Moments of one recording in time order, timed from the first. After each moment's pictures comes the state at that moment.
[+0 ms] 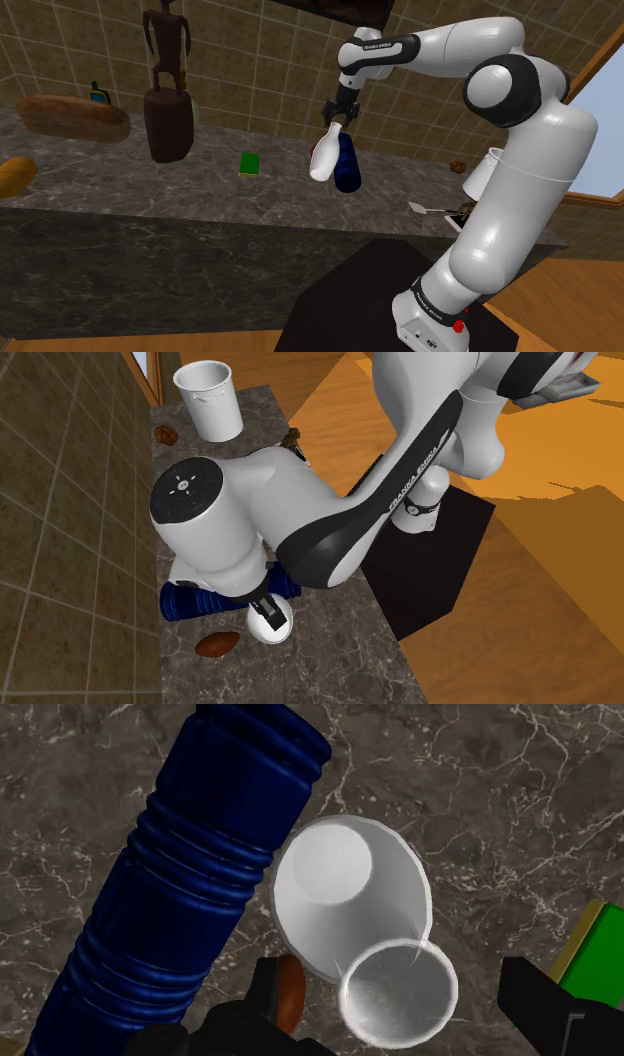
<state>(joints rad) -0.03 0.23 -0.24 -1.74 0.07 1.94 -0.07</state>
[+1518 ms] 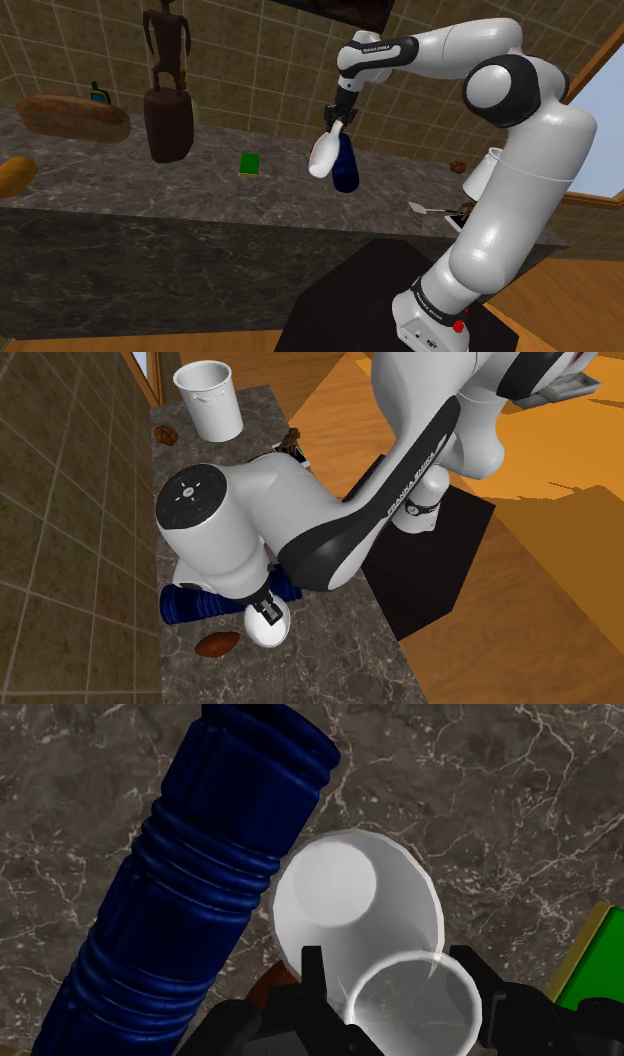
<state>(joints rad) -0.03 0.23 -0.24 -1.76 0.08 1.96 -0.07</state>
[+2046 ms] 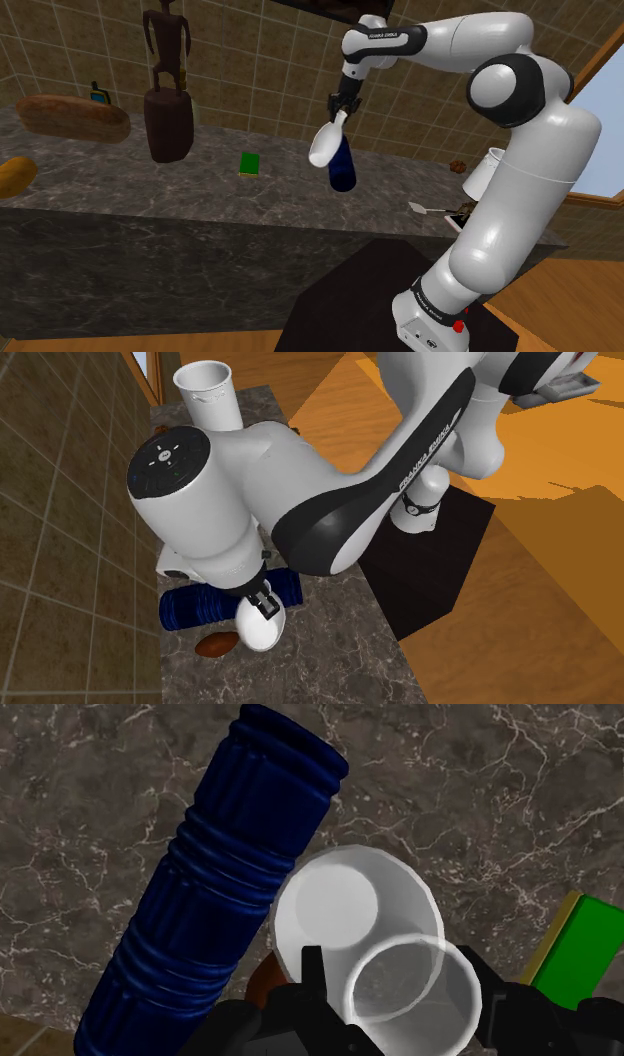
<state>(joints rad) -0.03 0.21 -0.24 -1.67 0.07 1.86 -0.06</state>
